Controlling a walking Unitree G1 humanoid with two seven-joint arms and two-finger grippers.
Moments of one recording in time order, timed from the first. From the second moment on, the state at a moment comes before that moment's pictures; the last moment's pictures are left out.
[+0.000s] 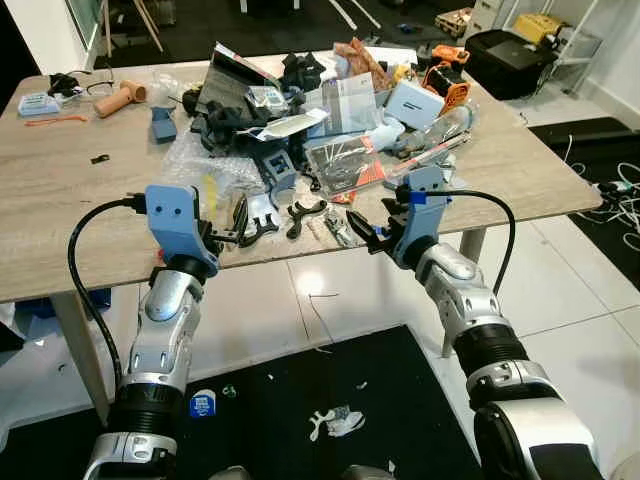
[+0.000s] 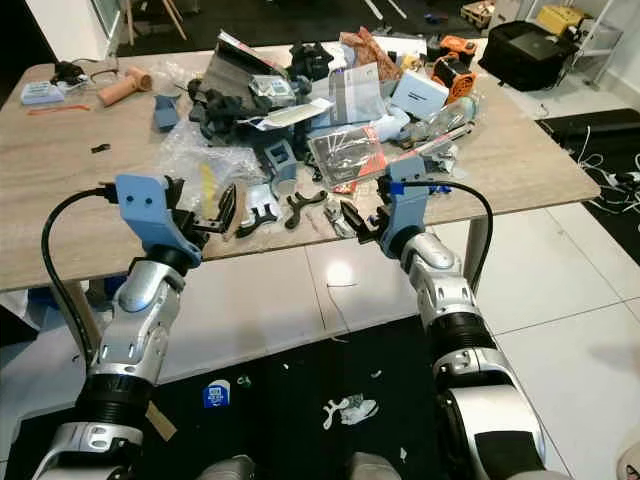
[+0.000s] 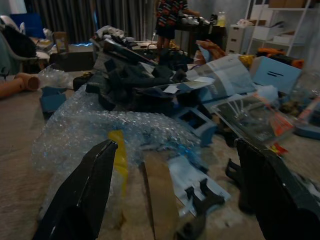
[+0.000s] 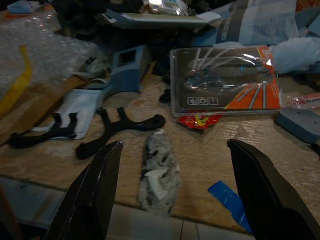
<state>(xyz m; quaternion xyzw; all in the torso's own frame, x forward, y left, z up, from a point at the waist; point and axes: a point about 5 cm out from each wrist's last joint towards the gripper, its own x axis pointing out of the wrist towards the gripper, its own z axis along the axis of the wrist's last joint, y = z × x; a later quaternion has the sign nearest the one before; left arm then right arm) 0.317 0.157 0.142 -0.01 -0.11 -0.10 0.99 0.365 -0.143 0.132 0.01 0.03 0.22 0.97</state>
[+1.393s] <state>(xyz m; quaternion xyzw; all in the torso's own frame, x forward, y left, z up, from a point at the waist) 0.316 0.158 0.136 0.00 -0.09 -0.10 0.99 0.366 -0.129 0.137 0.01 0.02 0.25 0.97</state>
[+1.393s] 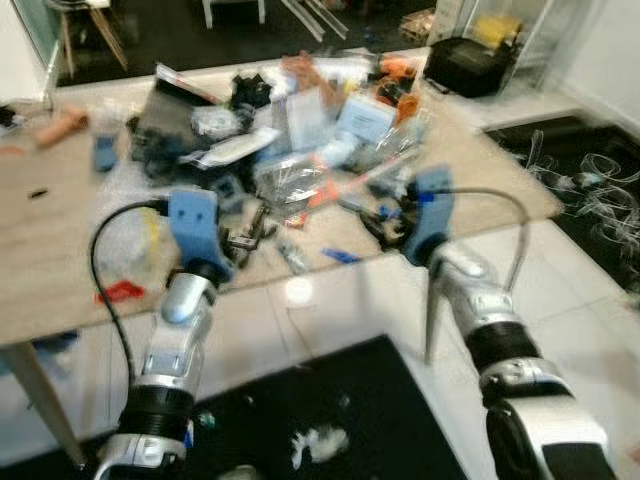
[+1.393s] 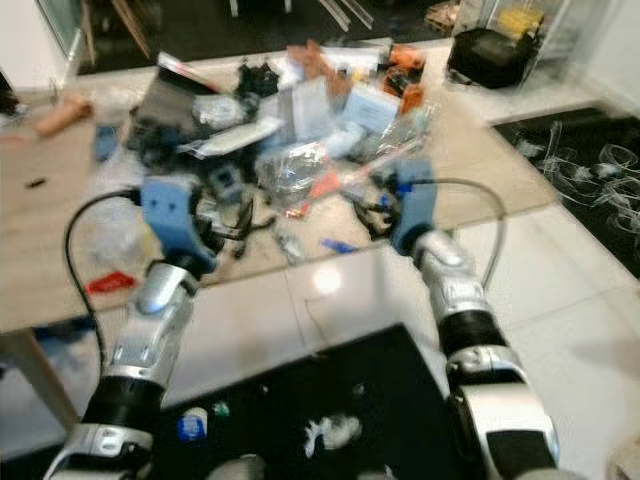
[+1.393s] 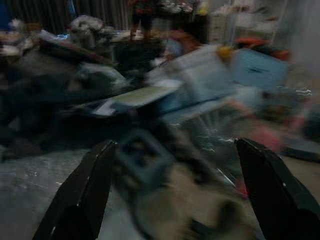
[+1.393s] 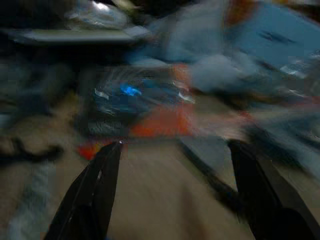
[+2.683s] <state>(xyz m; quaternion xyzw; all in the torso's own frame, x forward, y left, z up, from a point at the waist) 0.320 0.174 0.144 0.01 -0.09 -0.07 0.99 0.372 -0.151 0.149 -0.03 0.07 0.34 0.94</state>
